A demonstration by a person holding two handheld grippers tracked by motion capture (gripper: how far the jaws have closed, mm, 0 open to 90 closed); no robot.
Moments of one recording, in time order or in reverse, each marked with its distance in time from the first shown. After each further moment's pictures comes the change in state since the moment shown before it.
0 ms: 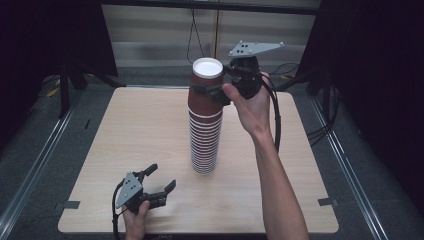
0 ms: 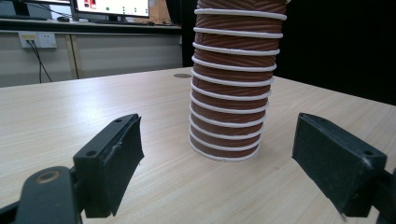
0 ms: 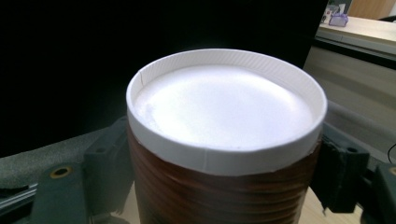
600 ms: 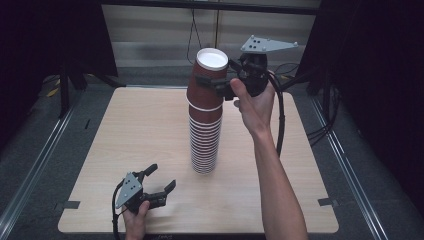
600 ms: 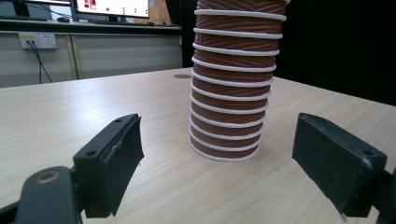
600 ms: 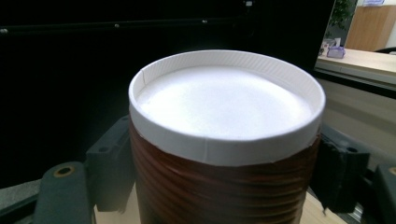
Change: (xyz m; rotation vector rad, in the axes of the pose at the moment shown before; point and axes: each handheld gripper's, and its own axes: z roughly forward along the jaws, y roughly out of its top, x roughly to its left) left arm -0.001 0.000 0.000 -0.008 0.007 -0.016; right arm -0.001 0.005 -0.012 -0.141 0.023 0.013
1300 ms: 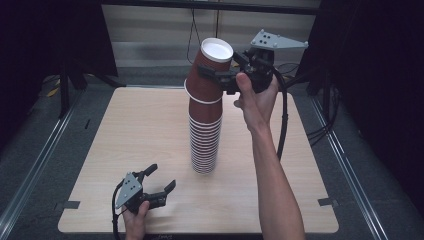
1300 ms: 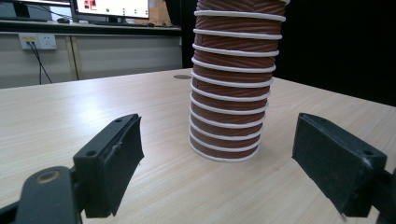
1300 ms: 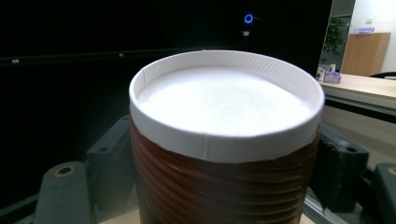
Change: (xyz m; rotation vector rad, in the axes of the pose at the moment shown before) left arm 0.000 0.000 -0.001 0.001 0.002 0.010; right arm -0.001 0.007 -0.008 -0.115 0.003 0.009
